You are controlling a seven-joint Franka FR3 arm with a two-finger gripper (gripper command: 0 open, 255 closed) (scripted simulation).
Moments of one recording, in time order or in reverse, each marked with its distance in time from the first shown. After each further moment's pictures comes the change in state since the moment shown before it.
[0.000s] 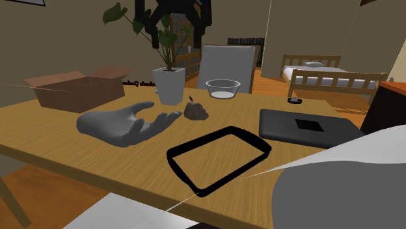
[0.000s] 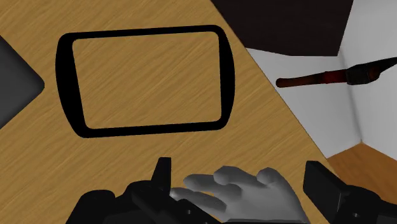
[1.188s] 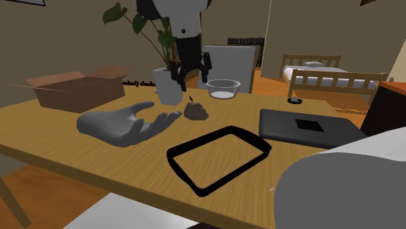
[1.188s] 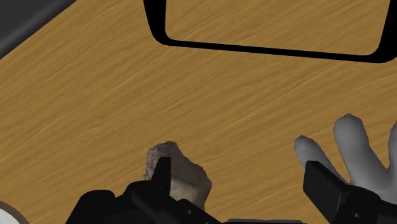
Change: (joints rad) arm -0.034 0.574 -0.079 0.177 -0.152 0.459 -0.183
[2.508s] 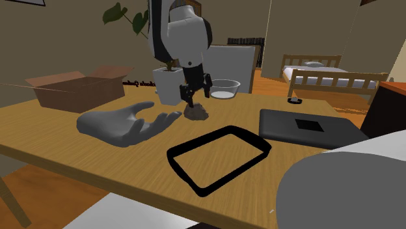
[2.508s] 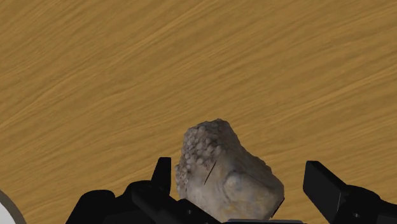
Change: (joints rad) arm -0.034 0.332 -0.021 0.173 -0.034 0.197 -0.059
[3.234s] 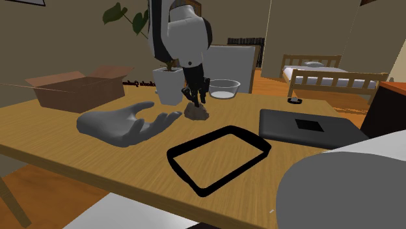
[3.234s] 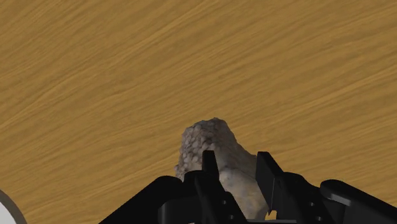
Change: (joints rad) arm 0.000 -0.001 0.000 -0.001 0.000 0.000 0.000
